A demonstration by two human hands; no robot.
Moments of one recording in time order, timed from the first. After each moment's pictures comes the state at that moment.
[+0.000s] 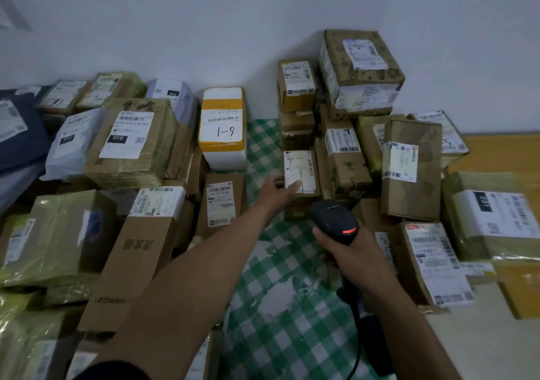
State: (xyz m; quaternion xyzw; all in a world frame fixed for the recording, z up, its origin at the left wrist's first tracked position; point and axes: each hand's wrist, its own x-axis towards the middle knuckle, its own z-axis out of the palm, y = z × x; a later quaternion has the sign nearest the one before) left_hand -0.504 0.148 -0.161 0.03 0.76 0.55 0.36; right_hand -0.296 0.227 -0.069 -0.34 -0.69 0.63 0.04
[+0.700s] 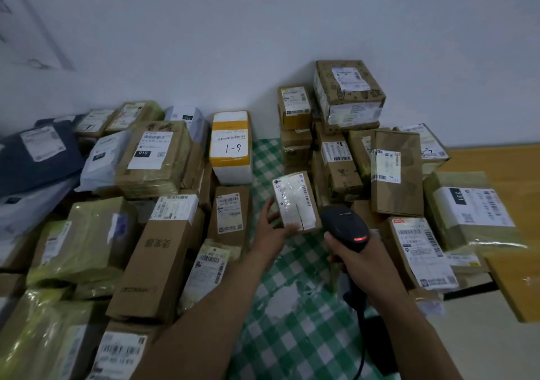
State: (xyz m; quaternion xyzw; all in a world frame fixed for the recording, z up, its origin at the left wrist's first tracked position) left_hand -0.416 0.090 -0.129 -0.01 0.66 0.68 0.32; right_hand -0.254 0.222 -0.058 -0.34 -0.69 0.64 0.09
